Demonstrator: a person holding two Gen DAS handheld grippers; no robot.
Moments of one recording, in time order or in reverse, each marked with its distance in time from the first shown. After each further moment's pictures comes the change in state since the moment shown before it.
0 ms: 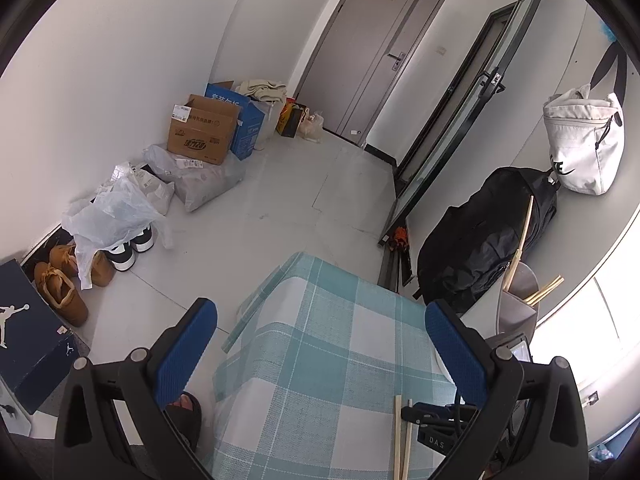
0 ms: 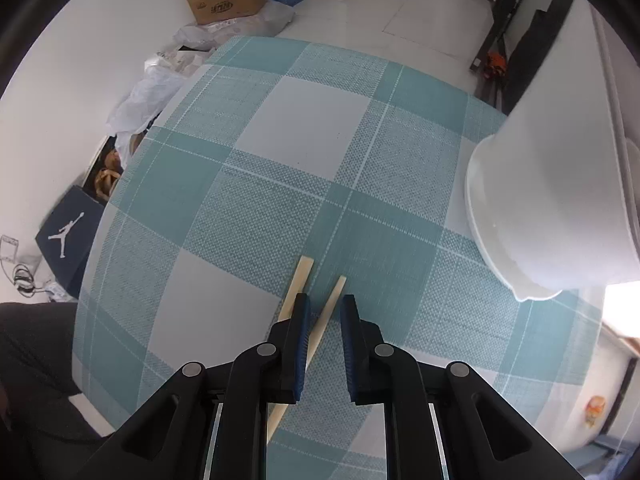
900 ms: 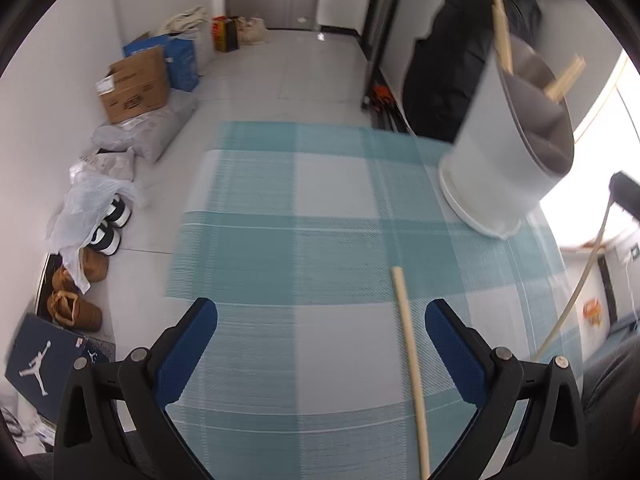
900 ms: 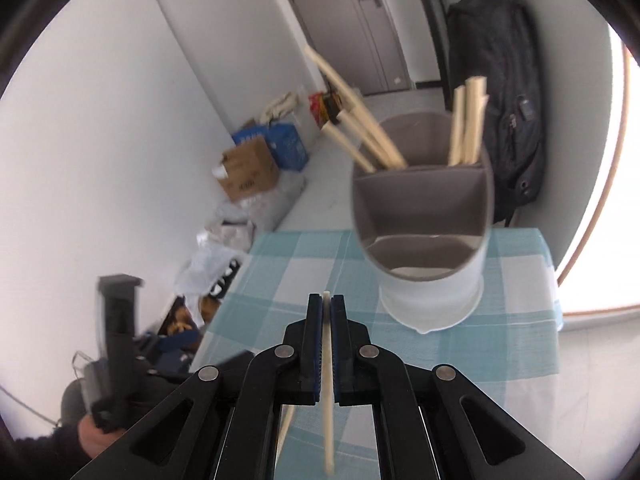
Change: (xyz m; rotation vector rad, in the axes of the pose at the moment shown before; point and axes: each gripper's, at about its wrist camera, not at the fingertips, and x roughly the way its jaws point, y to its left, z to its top) left arm 0.069 -0.073 -0.078 0.400 0.425 0.081; right arm -0.152 -0.098 -0.096 0.266 -0.625 0.261
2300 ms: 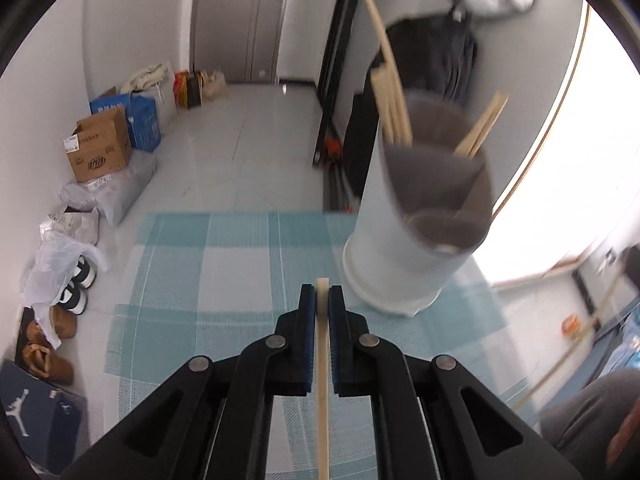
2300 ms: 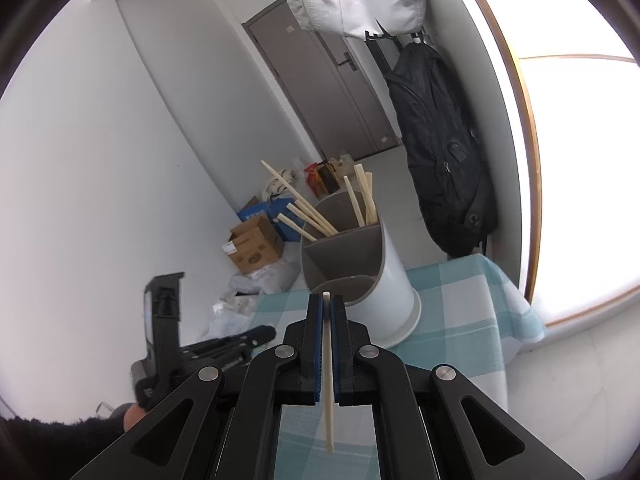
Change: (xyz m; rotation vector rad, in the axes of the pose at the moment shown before) left arm -0.061 -0.049 0.016 0.024 -0.242 -0.115; right arm -0.077 -0.045 -0.018 0.089 -0.235 0.044
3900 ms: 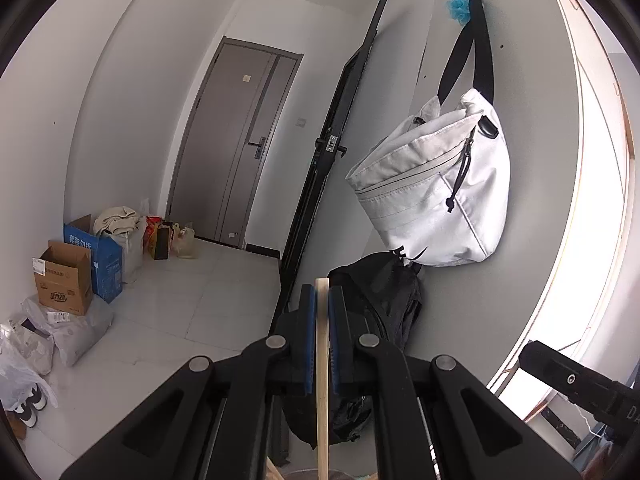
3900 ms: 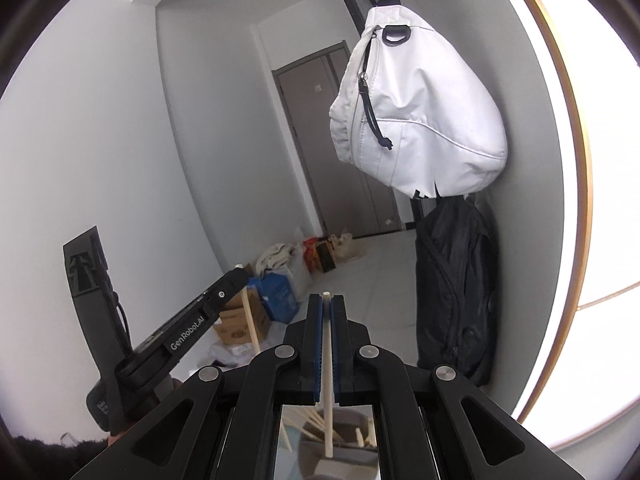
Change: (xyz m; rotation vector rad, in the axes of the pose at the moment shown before) left arm -0.028 -0.041 0.178 -0.069 -0.583 -0.141; right arm 0.026 0.041 0.190 -0.176 -0.223 -0.045
